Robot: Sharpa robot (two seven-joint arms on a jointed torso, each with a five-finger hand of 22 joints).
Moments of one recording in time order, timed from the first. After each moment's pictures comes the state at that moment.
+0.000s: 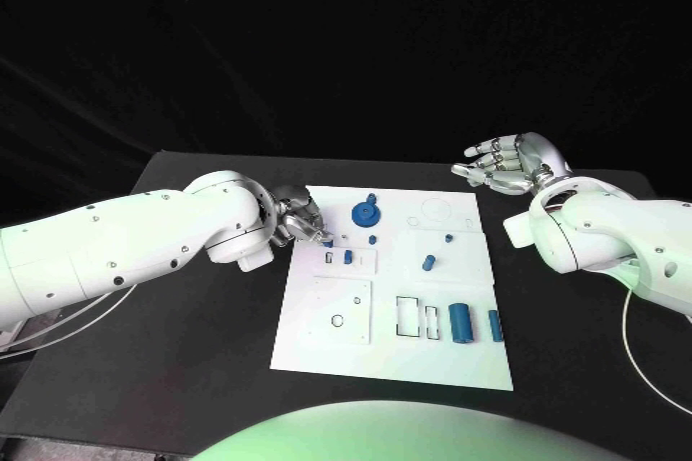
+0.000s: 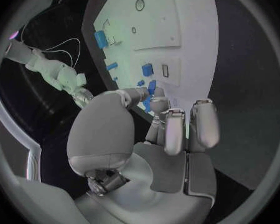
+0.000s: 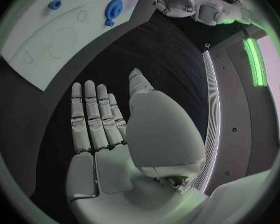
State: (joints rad) left arm 1.22 -0.80 -0.05 1.55 -0.98 -0.03 -0.49; left_hand 1.21 -0.22 0.78 0.20 0.17 0.85 0.07 0.75 0.73 1.24 -0.01 1.18 0.78 1.47 -0.06 1.51 1.31 0.09 1.37 0.04 1.43 1.25; right arm 1.28 -0.91 -0.17 1.55 -0.60 -0.70 0.04; right_hand 1.44 -0.15 0.02 0.29 0.13 0.80 0.20 0.24 0.27 0.90 0.19 0.47 0.14 0.93 0.14 0.40 0.38 0.17 0.88 0.25 0.10 0.44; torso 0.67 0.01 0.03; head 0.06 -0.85
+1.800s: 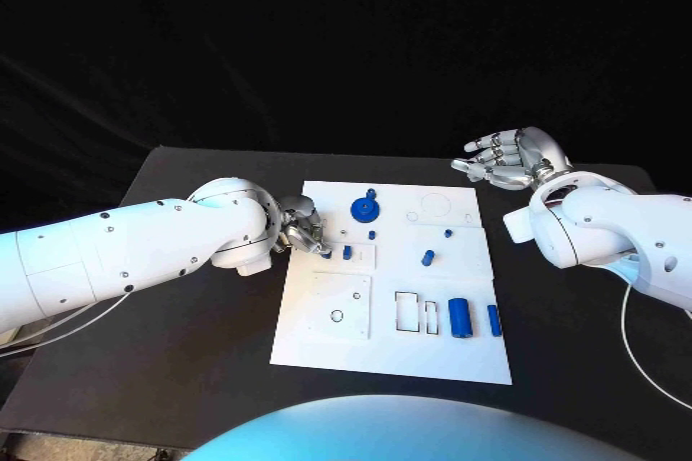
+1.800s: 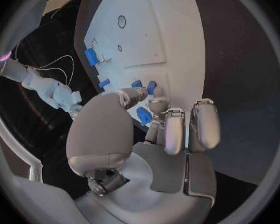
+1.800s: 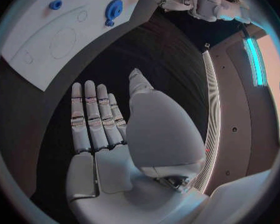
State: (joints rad) left arm 1.20 -0.77 -0.08 1.54 -1.09 0.04 -0.49; left_hand 1.19 -0.24 0.78 0.20 0.19 0.86 0.06 0.74 0.73 1.25 -0.02 1.18 0.78 1.46 -0.07 1.51 1.31 0.08 1.37 0.04 1.43 1.25; right arm 1.28 -0.91 -0.17 1.55 -0.60 -0.70 0.04; right_hand 1.44 -0.15 0.02 0.29 0.13 0.80 0.20 0.24 0.27 0.90 0.19 0.47 0.14 0.93 0.14 0.40 0.38 0.17 0.88 0.25 0.10 0.44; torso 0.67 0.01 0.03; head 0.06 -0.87
